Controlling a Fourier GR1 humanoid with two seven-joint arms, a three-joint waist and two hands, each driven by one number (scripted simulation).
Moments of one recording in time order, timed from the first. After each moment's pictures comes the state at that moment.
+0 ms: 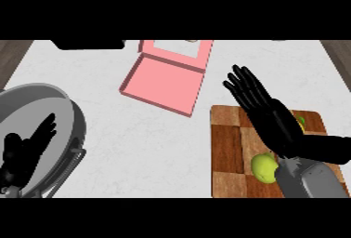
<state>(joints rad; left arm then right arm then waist) 0.05 0.52 -0.08 -1.44 0.18 0.09 0.18 -0.27 -0.26 0.26 -1.67 -0.45 0.13 -0.09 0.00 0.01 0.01</state>
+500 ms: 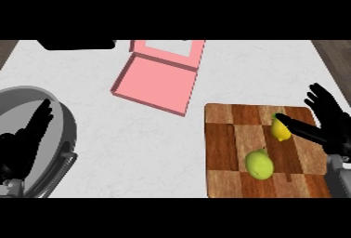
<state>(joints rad) 0.02 0.50 -0.07 -1.52 0.12 0.18 0.11 -0.14 -0.41 -0.01 -1.38 -0.23 -0.33 0.09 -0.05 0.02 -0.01</state>
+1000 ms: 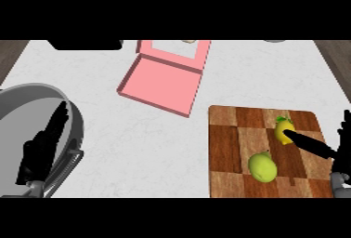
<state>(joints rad) 0.02 0.42 -0.13 -1.52 0.05 0.23 0.06 -0.03 -0.46 0.07 -1.44 0.08 -0.71 0.46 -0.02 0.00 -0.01</state>
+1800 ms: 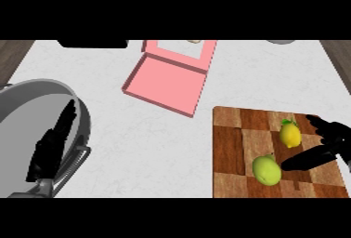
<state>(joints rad) 0.00 0.39 -0.16 -1.53 0.01 0.24 0.08 -0.16 -0.76 0.29 -1.66 -0.16 -0.06 1.12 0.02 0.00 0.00</state>
